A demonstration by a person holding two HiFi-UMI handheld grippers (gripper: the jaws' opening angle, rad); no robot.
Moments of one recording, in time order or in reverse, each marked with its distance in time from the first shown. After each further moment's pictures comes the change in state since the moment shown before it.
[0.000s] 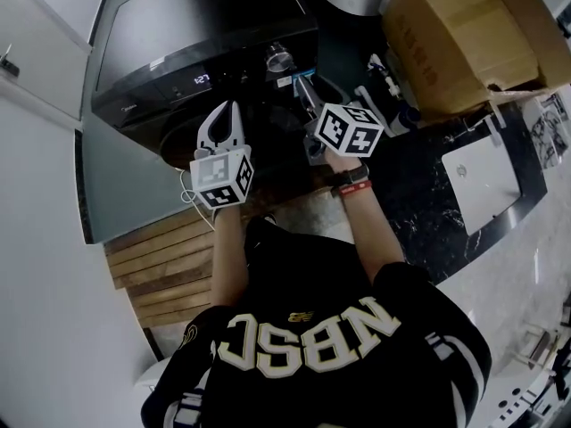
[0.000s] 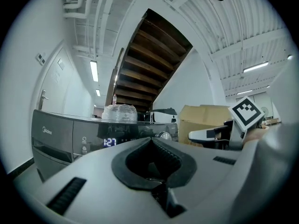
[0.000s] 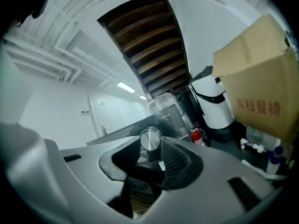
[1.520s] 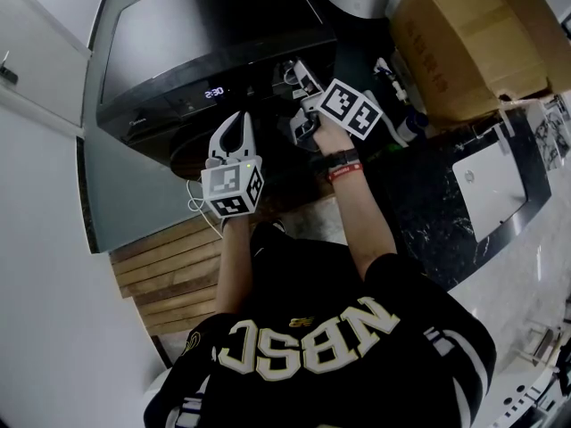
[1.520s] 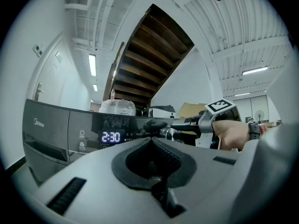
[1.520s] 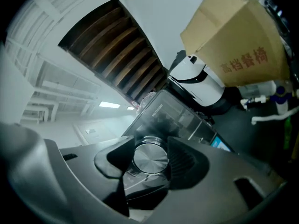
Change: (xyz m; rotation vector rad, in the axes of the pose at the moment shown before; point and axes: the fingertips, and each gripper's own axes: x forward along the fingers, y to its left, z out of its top) left arm 0.020 0.023 -0.015 -0.025 0.034 -0.044; right arm 0.081 -0.012 0.006 0.421 -0.064 -0.053
